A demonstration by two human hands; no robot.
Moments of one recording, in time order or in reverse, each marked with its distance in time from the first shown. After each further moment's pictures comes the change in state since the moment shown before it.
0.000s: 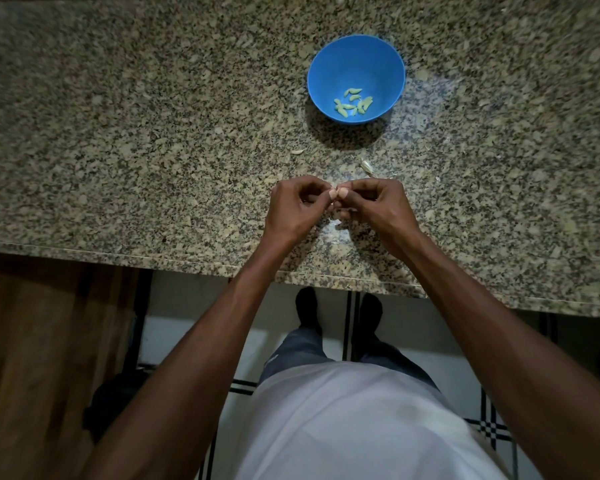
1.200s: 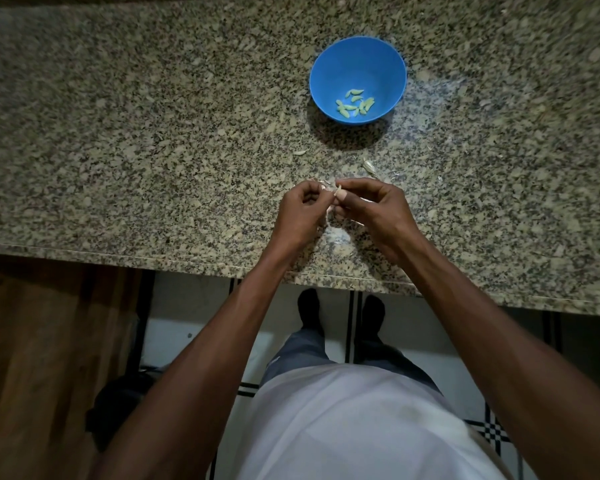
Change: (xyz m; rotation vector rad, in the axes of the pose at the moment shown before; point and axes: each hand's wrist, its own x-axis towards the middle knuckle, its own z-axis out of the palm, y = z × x) left_hand -0.011 0.005 0.007 -0.276 -0.024 -0.302; right_hand -0.005 0.004 0.007 0.241 -0.002 0.052
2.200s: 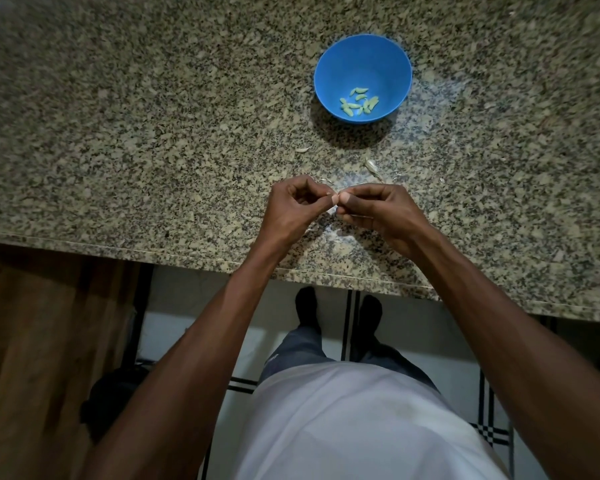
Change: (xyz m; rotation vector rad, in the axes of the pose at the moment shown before) left_hand -0.002 0.001 -0.017 -0.061 -0.028 0.169; right_hand 0.002 -0.015 -0.015 -0.103 -0.110 0.179
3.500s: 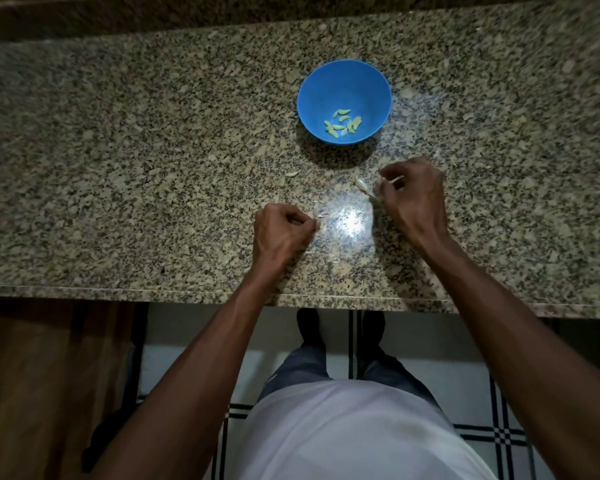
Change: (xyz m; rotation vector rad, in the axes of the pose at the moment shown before) left_hand 0.025 -0.022 -0.009 0.465 0.102 -0.042; right_hand 0.018 -0.024 -0.025 -0.996 0.631 -0.509
